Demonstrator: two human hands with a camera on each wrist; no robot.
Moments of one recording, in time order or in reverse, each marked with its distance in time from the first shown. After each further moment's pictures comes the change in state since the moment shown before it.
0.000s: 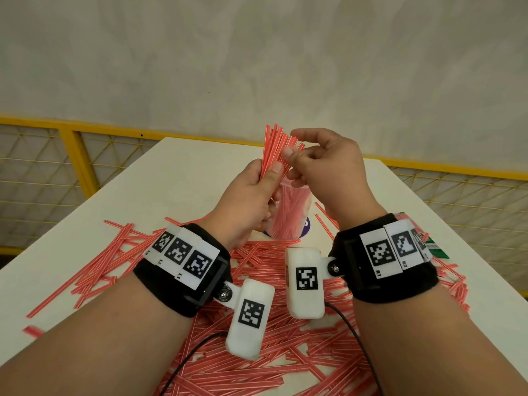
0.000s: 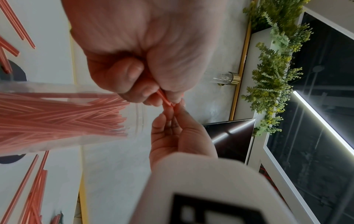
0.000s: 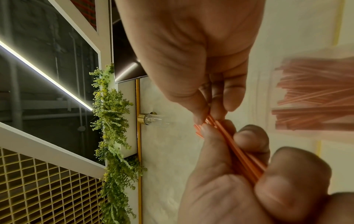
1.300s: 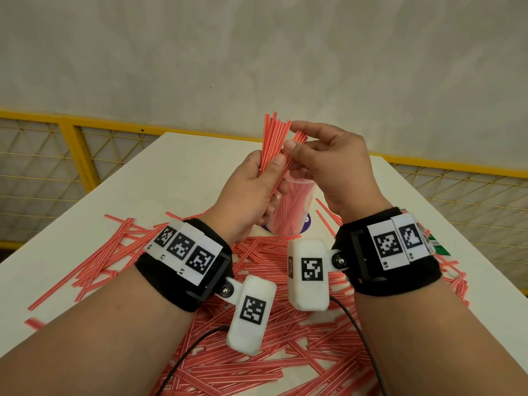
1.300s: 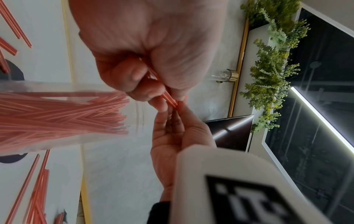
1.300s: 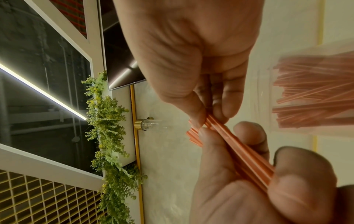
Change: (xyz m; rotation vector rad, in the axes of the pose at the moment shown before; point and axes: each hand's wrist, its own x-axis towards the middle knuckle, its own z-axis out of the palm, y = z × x) left_hand -0.004 0.001 0.001 -0.002 0.014 0.108; right_hand -0.003 -0.004 -0.003 0.200 -0.050 0.049
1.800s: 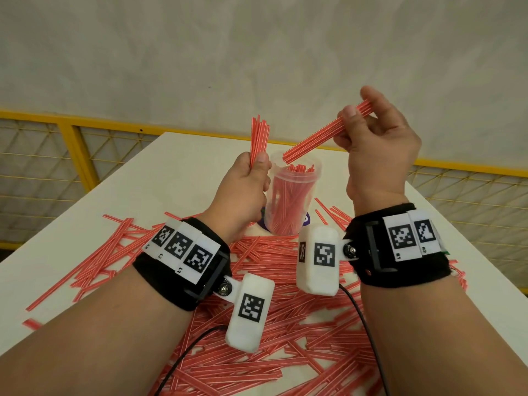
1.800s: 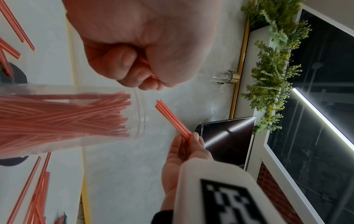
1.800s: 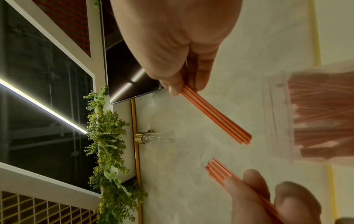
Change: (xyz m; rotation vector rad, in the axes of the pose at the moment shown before) left_hand 0.007 -0.005 -0.003 0.065 0.135 -0.083; right_hand 0.013 0.000 -0.024 0.203 0.459 -0.244
